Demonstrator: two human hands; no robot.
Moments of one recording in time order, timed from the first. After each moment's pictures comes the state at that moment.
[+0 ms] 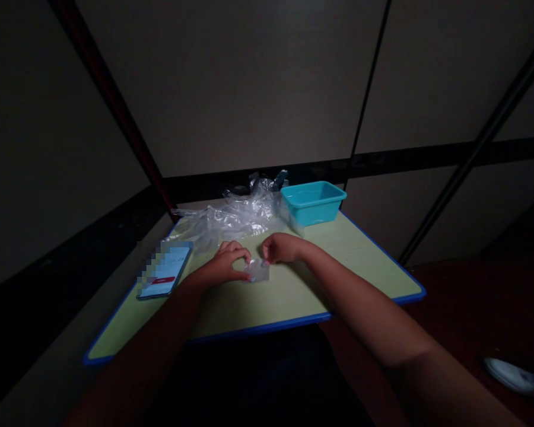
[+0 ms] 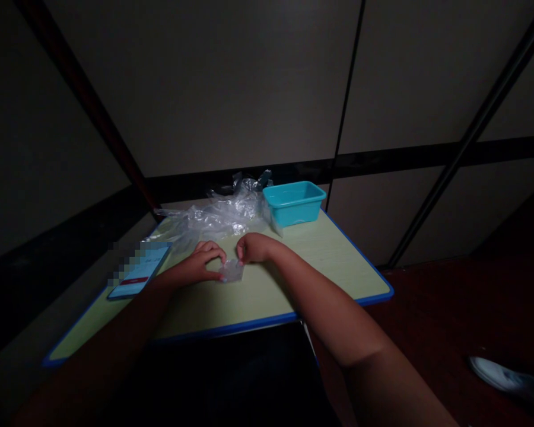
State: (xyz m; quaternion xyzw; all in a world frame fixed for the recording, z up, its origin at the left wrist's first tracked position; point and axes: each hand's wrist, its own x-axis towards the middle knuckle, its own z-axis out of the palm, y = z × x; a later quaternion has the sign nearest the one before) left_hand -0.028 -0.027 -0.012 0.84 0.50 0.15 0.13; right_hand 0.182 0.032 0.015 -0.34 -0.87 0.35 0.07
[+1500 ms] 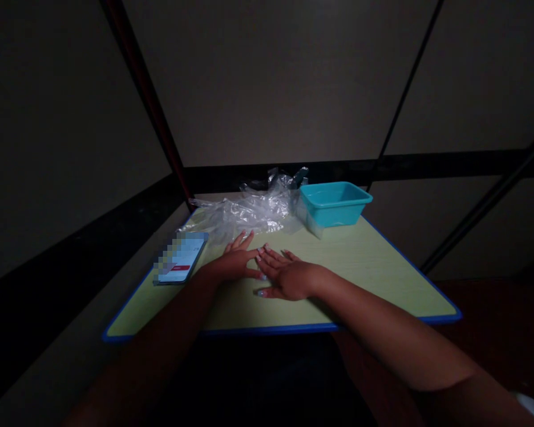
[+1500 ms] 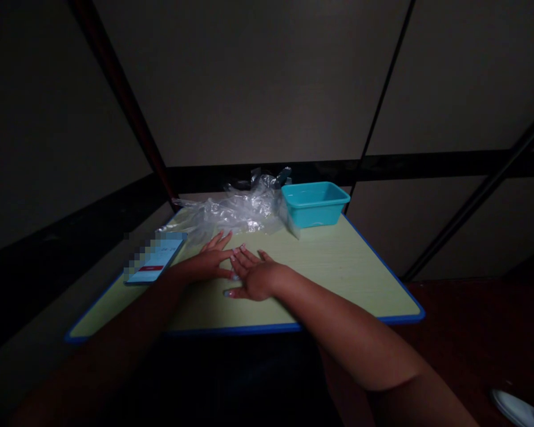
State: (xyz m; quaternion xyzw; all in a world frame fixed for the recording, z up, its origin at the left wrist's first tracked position) left_hand -0.028 -0.033 -0.012 0.81 0.58 0.01 0.12; right_hand 0.169 -0.034 0.014 -0.27 -0.95 0.16 -0.08
